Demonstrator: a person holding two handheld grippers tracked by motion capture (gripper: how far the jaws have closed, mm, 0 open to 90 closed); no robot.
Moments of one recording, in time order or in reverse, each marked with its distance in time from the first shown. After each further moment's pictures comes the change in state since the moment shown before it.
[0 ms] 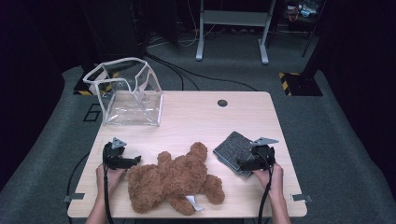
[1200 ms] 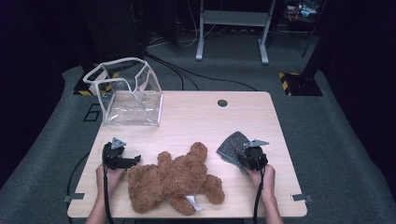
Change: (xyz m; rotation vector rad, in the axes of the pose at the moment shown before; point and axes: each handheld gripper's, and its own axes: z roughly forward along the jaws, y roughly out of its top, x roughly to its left) left arm 0.001 0.000 -0.002 0.008 -0.004 0.006; right arm 0.005 -0.011 0.031 0.013 -0.055 0.017
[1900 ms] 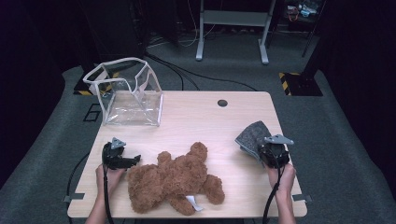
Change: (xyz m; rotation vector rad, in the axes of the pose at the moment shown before) left arm 0.000 0.000 0.000 -0.010 0.006 -0.005; right arm -0.023 0.012 -0.075 -0.114 -0.195 0.058
